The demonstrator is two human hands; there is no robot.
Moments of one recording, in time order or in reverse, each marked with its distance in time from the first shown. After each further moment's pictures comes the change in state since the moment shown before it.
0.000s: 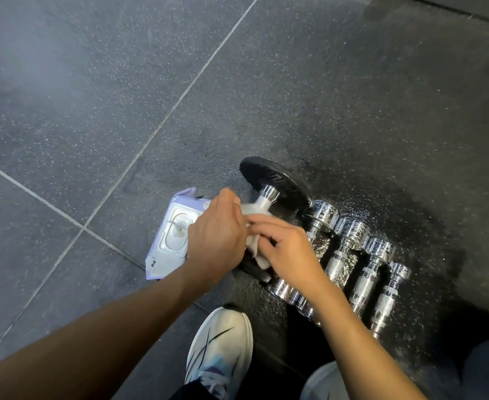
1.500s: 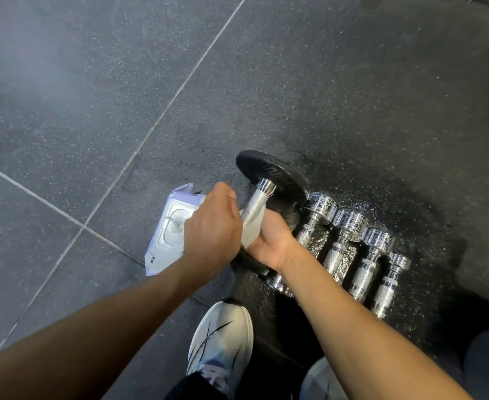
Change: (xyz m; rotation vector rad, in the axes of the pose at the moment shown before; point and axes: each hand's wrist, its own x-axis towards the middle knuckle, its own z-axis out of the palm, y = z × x) left_hand 0.002 -0.003 0.003 -0.012 0.005 -0.031; right_hand 0.040 0.003 0.035 1.369 -0.144 1.000
